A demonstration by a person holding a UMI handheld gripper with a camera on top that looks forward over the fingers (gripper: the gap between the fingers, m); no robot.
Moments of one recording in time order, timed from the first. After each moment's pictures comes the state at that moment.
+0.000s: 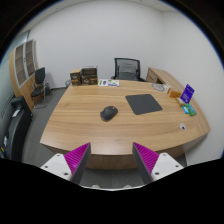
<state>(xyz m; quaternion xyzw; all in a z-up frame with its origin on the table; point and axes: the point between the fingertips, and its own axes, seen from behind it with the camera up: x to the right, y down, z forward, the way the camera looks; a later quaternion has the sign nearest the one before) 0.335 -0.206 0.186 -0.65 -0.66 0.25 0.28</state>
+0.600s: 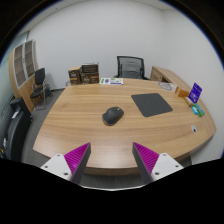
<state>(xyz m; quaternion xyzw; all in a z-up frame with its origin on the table) 0.263 -0.219 0.120 -0.65 -0.65 0.27 0.27</state>
